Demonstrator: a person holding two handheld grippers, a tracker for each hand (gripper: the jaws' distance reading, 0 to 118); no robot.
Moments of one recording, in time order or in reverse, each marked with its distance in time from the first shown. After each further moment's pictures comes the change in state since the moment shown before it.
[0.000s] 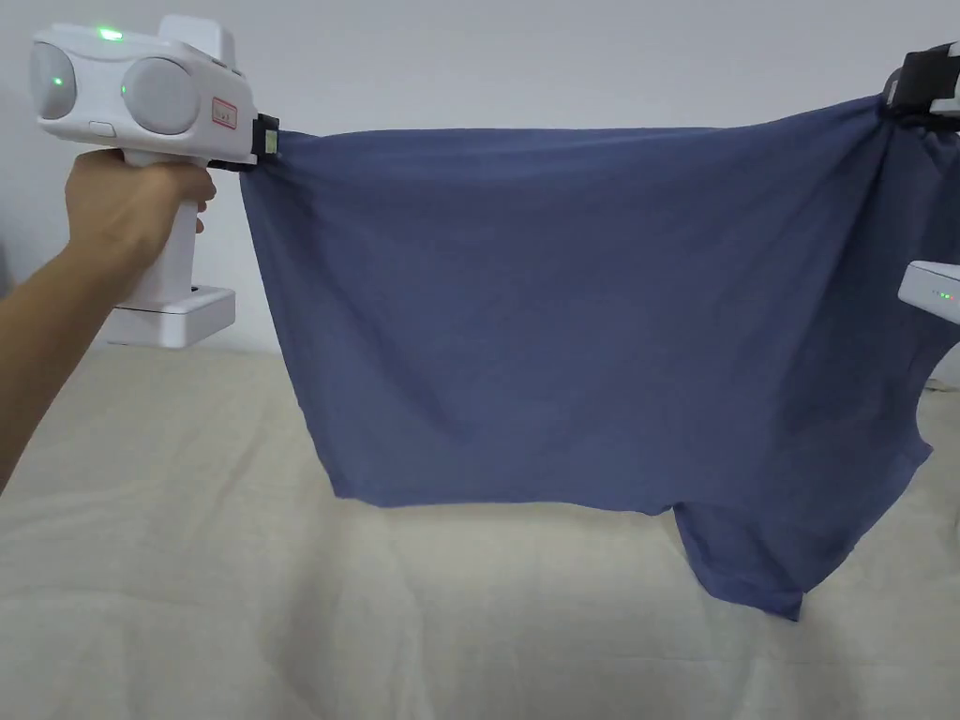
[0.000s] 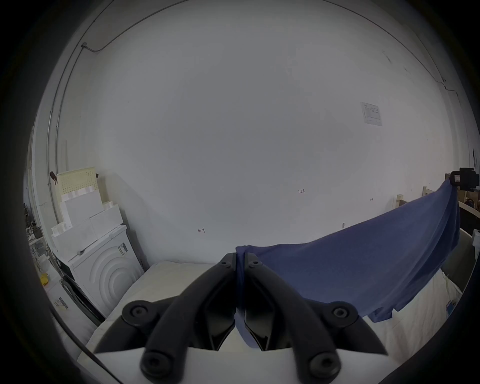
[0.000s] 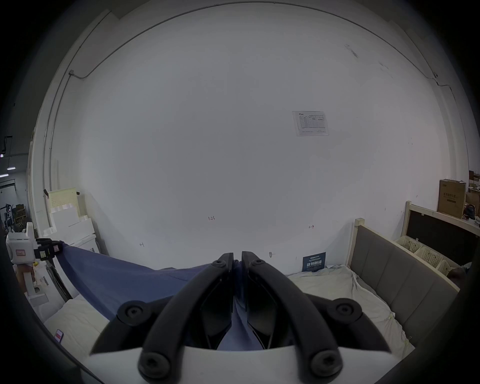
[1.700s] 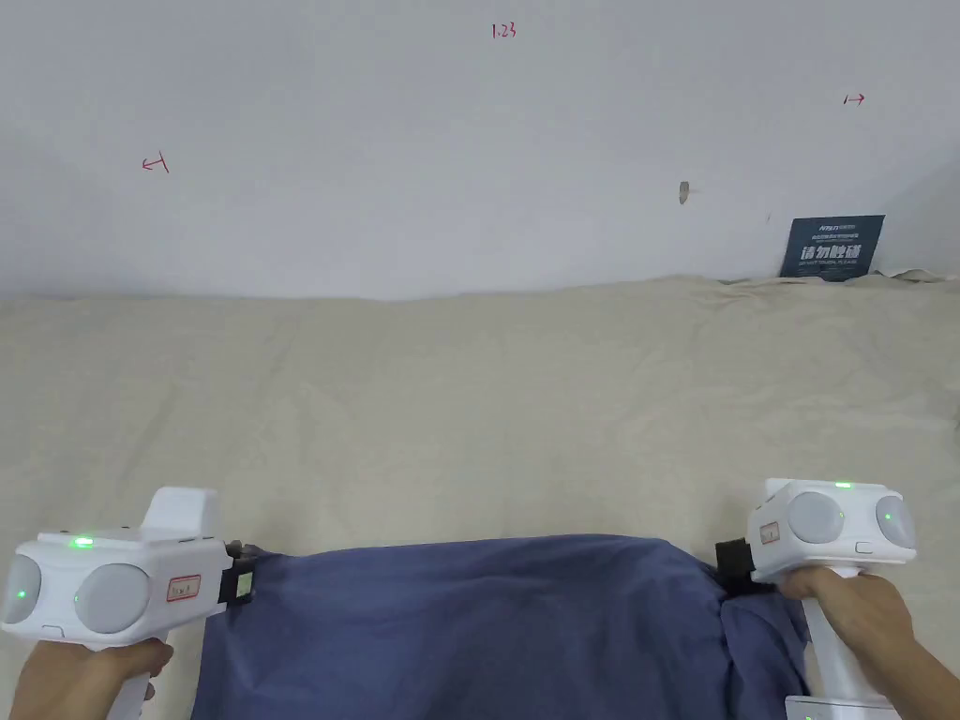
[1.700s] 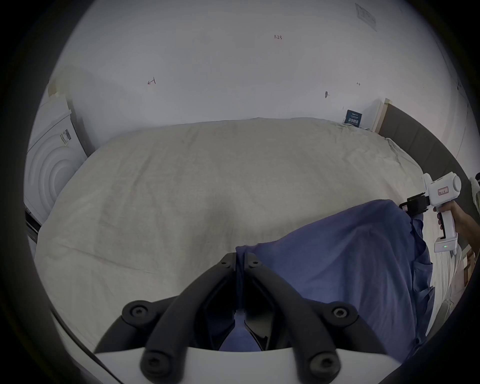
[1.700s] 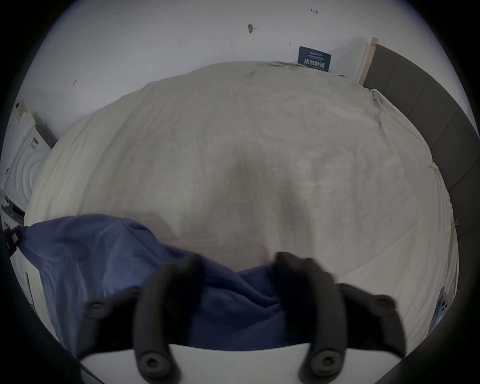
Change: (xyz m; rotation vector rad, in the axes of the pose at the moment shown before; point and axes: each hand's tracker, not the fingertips) left arm 0.035 -0.375 -0.082 -0.584 -0.222 0.015; right arm 0.010 -0.462 -0.115 -0.958 -0.167 -0.020
